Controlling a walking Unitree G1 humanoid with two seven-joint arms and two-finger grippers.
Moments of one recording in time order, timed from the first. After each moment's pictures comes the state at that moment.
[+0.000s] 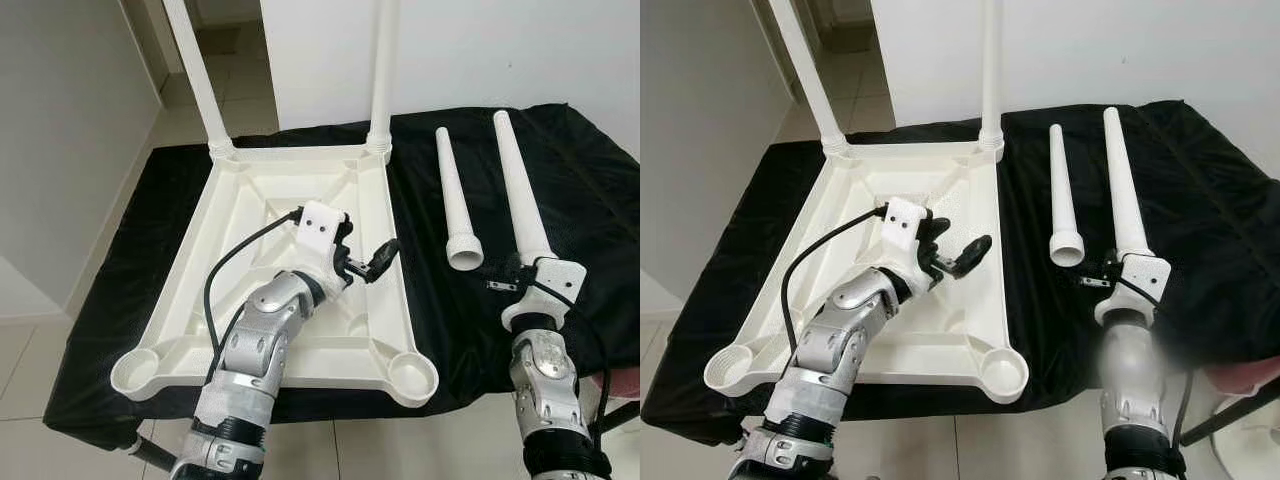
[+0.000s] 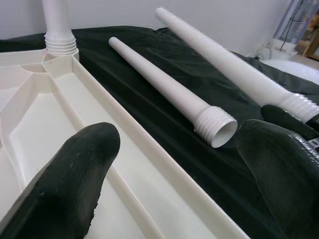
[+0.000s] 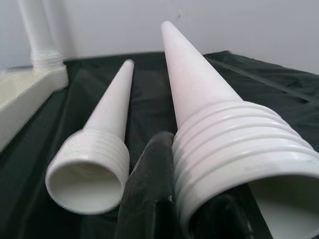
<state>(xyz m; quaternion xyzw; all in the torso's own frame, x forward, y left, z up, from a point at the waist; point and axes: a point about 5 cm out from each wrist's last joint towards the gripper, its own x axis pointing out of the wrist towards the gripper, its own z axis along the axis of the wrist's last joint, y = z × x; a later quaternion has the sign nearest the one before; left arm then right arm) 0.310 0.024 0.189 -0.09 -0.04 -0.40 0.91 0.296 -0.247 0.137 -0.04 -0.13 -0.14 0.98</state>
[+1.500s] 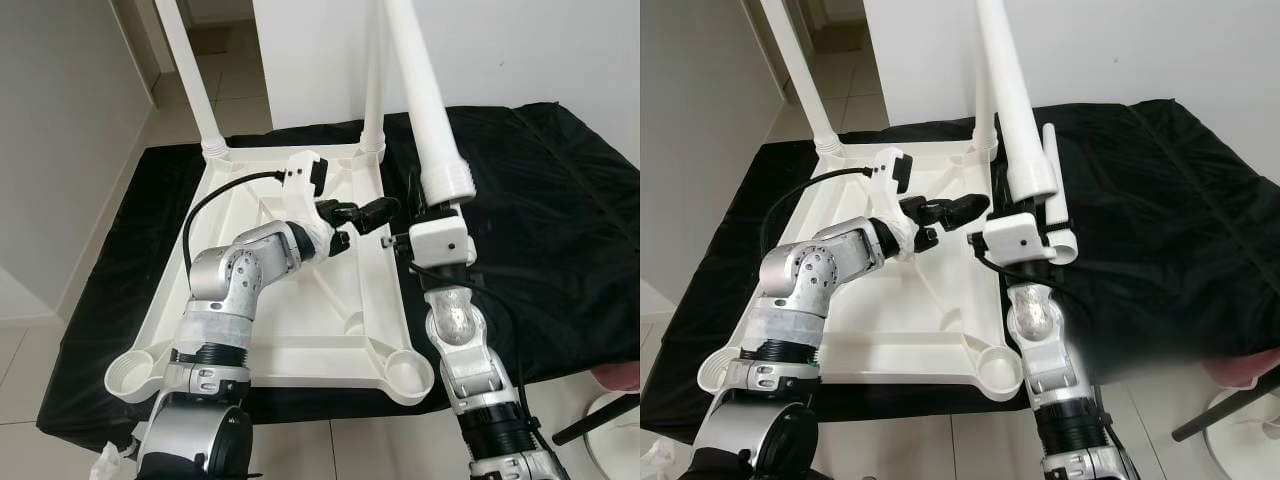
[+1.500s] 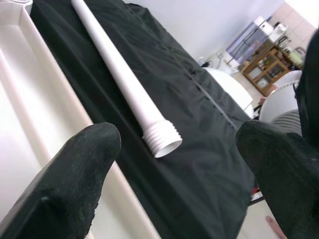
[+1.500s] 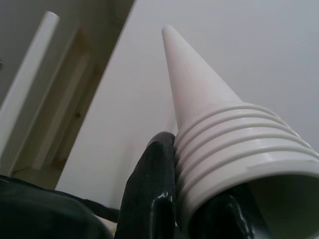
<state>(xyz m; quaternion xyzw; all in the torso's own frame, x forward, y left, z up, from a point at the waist) 0.338 0.038 0.233 -0.25 0.09 -0.45 0.86 0.292 -0.110 0.225 -0.22 -0.41 0.02 0.89</state>
